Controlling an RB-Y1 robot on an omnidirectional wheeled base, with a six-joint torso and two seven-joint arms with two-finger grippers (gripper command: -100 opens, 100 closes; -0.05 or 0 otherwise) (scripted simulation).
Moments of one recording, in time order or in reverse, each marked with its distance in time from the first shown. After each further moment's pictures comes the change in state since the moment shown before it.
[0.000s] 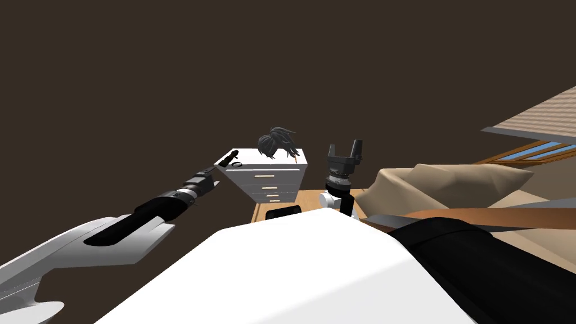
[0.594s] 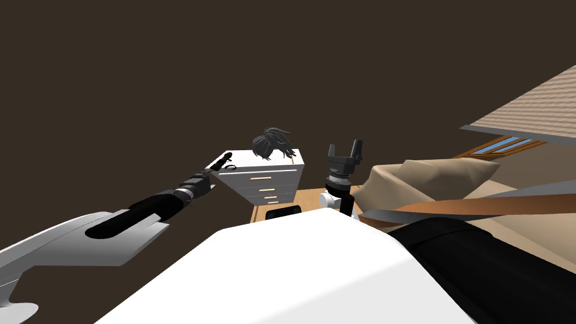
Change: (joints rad) left arm 0.019 0.105 0.032 -0.019 0.050 0.160 0.076; right arm 0.000 0.000 0.000 0.000 0.000 0.000 0.000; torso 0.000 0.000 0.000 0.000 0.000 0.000
